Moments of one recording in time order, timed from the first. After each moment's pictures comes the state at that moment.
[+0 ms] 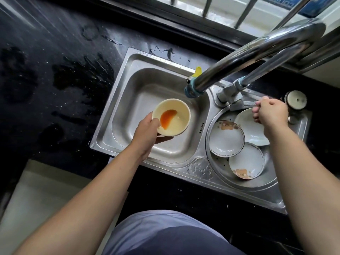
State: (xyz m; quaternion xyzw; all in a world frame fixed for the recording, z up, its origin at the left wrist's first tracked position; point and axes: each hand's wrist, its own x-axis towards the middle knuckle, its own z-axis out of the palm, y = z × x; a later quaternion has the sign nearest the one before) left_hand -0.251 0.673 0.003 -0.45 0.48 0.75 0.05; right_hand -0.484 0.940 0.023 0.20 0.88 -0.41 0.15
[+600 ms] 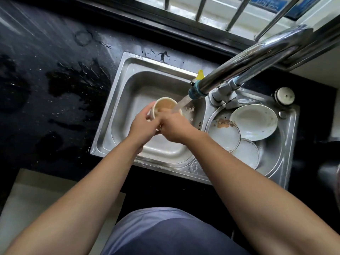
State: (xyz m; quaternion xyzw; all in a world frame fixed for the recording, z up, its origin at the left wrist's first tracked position) left_hand -0.264 0.642 0.007 -0.41 0.57 0.70 0.08; right_hand -0.344 0.749 0.039 -0.37 0.85 -0.14 0.35
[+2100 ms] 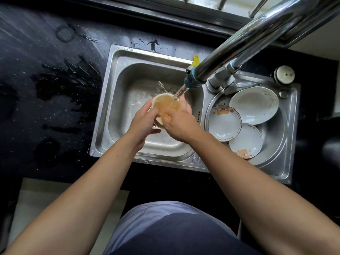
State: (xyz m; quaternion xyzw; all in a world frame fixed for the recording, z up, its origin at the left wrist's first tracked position) left_hand -0.266 0.639 -0.002 -0.38 0.57 0.71 0.17; right_hand -0.329 0.770 0.038 -0.18 0.89 -0.16 0.39
